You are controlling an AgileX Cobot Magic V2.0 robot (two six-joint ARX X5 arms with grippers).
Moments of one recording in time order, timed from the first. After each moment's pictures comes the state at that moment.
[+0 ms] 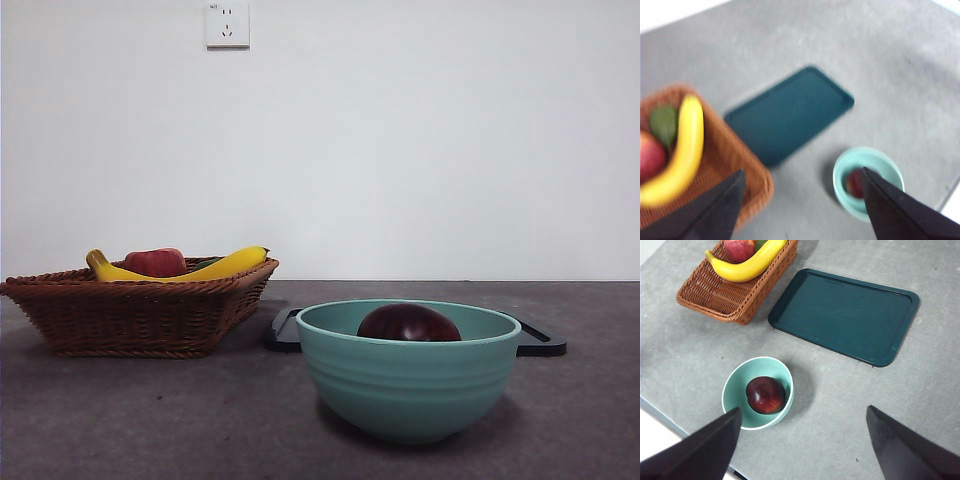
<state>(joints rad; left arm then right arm) -0.56 1.06 1.31 -0.86 0.21 0.06 0.08 0.73 1.07 -1.10 -0.49 -0.07</state>
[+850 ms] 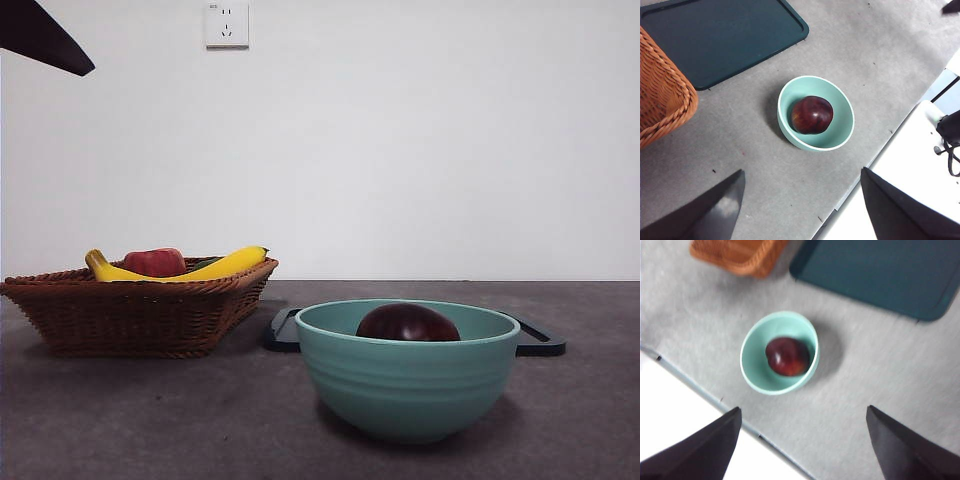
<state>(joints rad) -0.56 0.86 0.92 -0.78 0.41 -0.07 0.18 0.76 0.93 -1.10 -0.53 -0.02</state>
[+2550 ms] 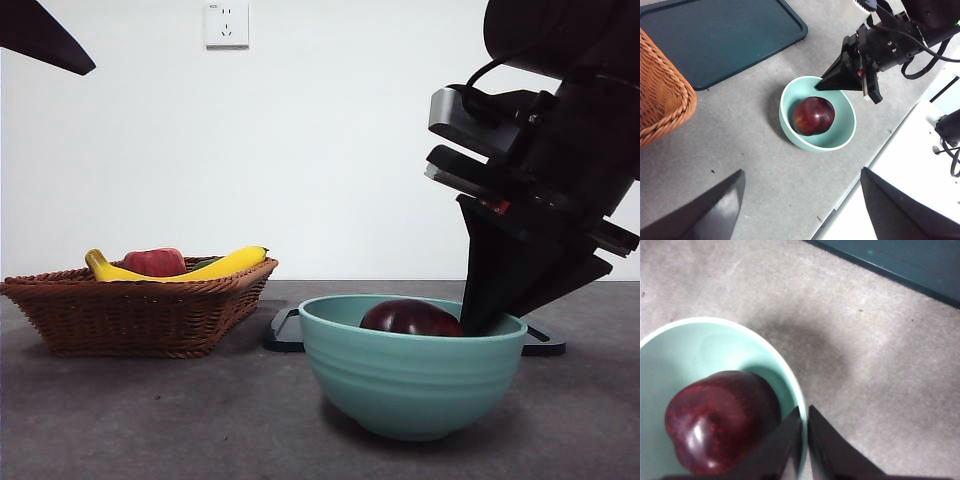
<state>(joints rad) -0.56 0.86 0.92 -0.78 0.42 -0.07 0.59 1.34 0.73 -0.39 -0.21 0.24</state>
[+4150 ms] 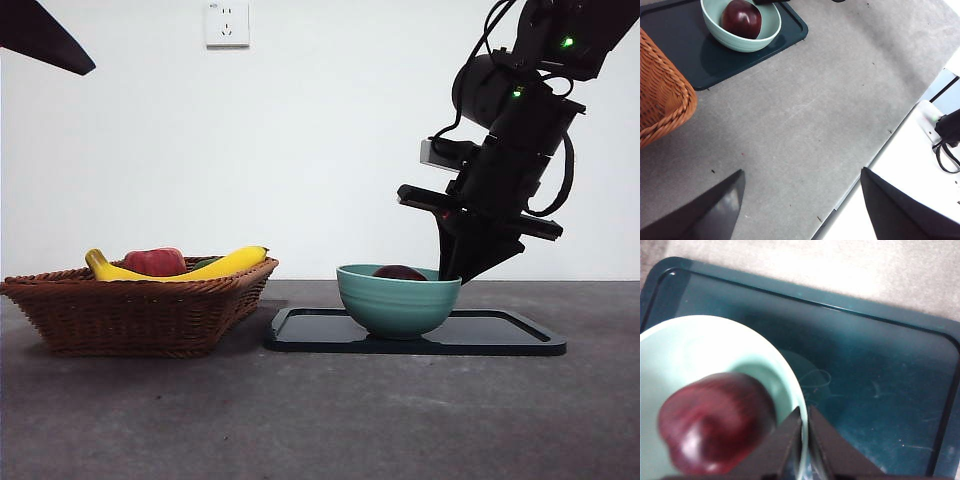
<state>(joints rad) -0.56 0.86 0.92 -0.78 0.42 -0.07 0.32 1.84 1.26 -0.40 -0.18 0.18</state>
